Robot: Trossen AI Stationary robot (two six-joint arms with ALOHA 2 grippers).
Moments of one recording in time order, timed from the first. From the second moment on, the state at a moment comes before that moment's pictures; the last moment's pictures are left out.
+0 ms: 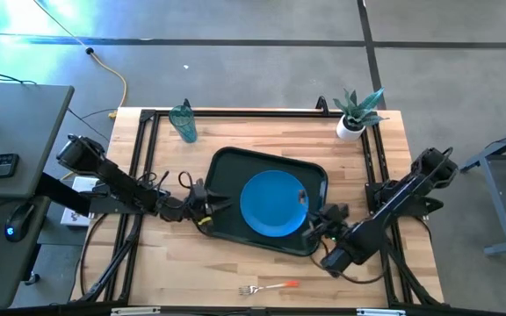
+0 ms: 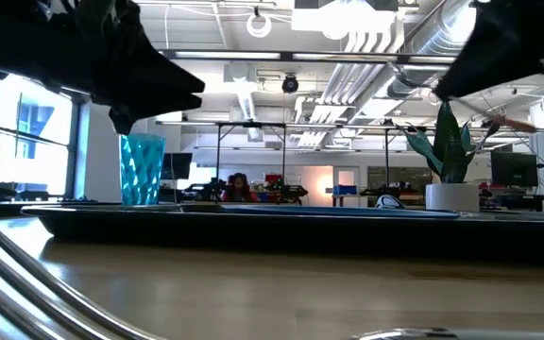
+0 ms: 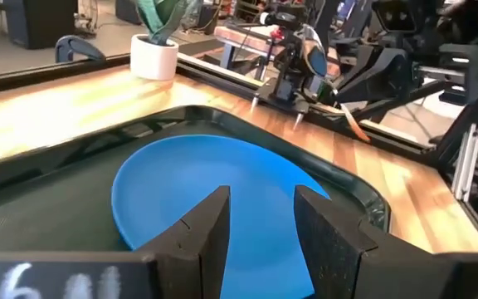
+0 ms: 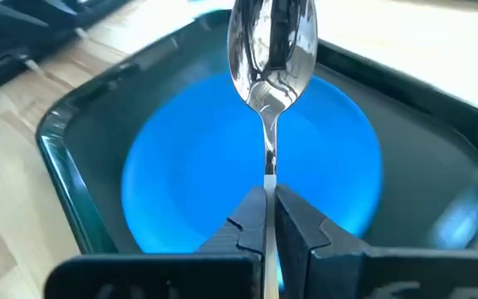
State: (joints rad) left arm -0.45 1.47 0.34 0.94 -0.71 -0.40; right arm 0.74 1.61 1.05 -0.89 0.97 1.69
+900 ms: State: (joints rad) left arm -0.29 1.71 0.71 0.89 -0.53 -0.17; right arm 0.51 1.74 1.05 -0.37 0.95 1.03
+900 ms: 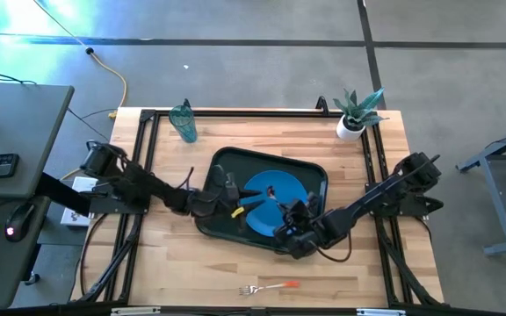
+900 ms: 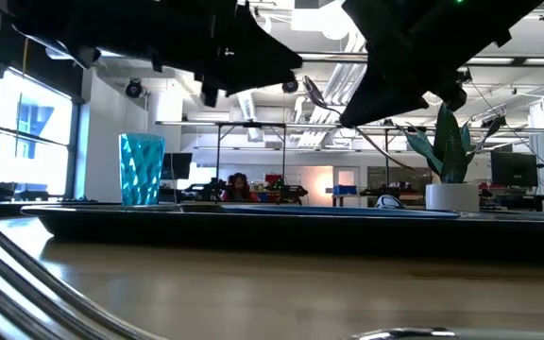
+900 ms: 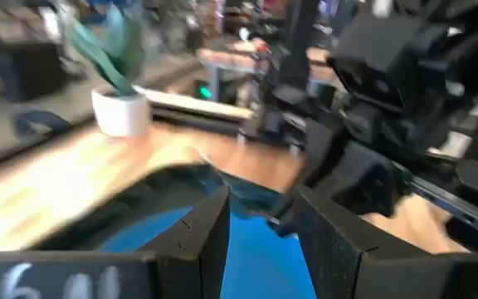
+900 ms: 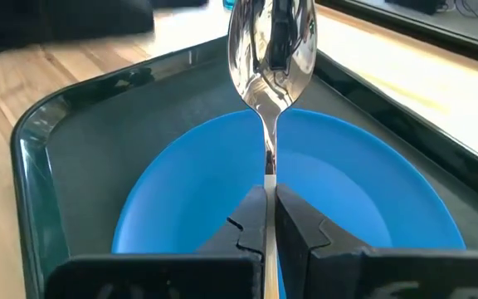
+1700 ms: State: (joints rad) left arm -0.12 1.77 0.73 0.88 -0.41 -0.29; right arm 0.46 1.74 1.05 -0.31 0.91 0.96
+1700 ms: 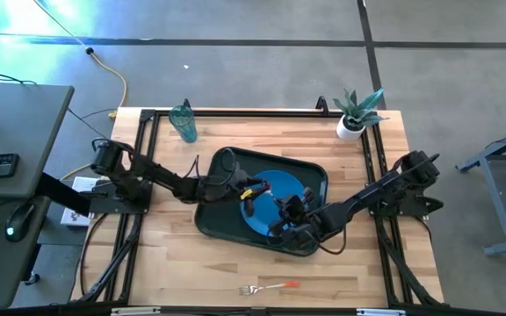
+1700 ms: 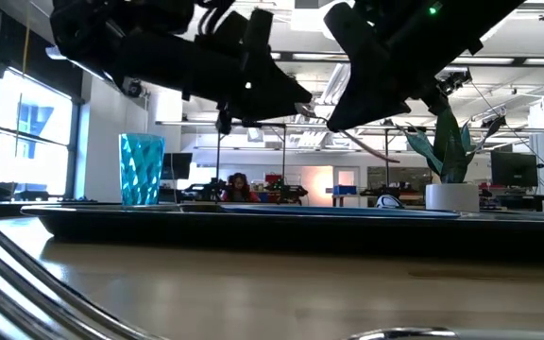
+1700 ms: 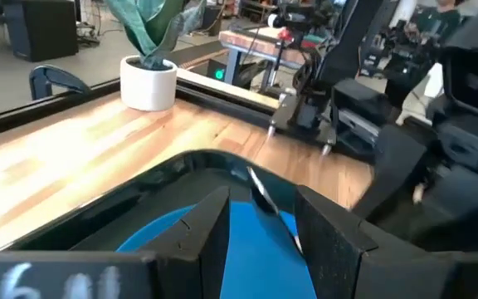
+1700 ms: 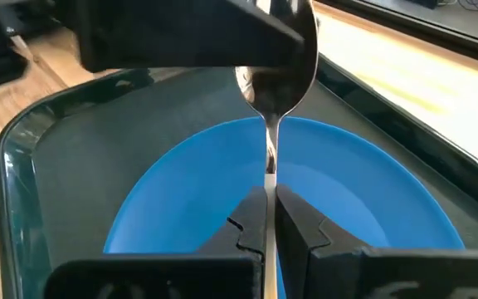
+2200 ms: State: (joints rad) left arm -0.10 1.81 0.81 0.80 -0.25 -0.23; right arm 0.47 1.74 1.04 -0.32 0.86 0.97
